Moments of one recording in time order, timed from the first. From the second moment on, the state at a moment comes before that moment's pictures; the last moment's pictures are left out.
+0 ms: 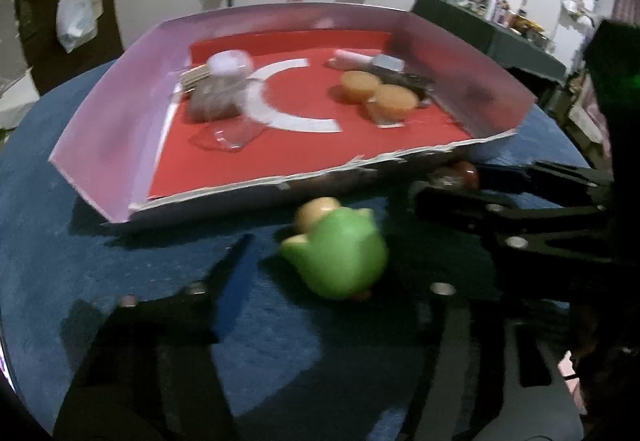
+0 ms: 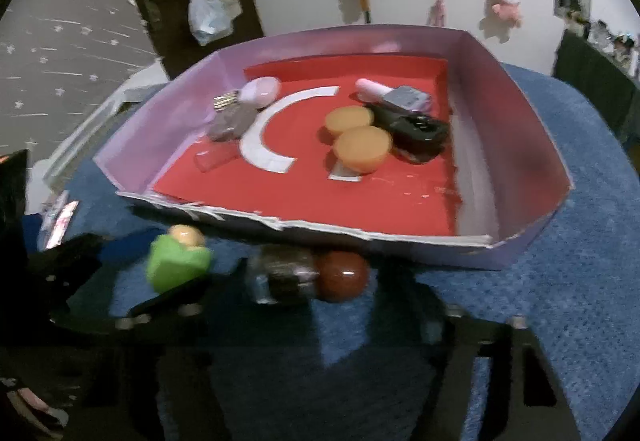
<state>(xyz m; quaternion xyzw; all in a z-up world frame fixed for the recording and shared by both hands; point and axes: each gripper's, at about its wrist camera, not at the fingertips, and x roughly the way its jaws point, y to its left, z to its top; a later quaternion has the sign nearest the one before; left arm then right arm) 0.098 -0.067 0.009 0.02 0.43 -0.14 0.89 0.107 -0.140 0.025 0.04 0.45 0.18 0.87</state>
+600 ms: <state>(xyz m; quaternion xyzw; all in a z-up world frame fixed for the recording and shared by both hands) 0.076 -0.050 0.033 0.00 0.39 -0.15 0.91 0.079 -0.141 0.054 0.06 0.41 0.20 0.89</state>
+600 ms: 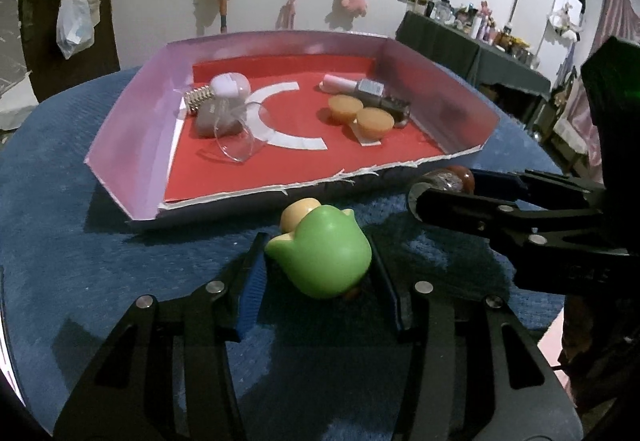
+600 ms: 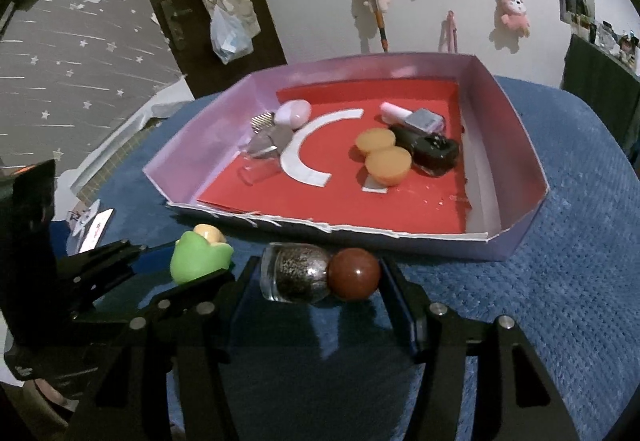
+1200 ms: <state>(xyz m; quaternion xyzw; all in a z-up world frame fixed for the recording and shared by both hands) 0.064 -0.035 0.059 -0.03 0.36 -0.15 0.92 0.061 -0.140 0.079 0.05 0.38 0.22 0.90</state>
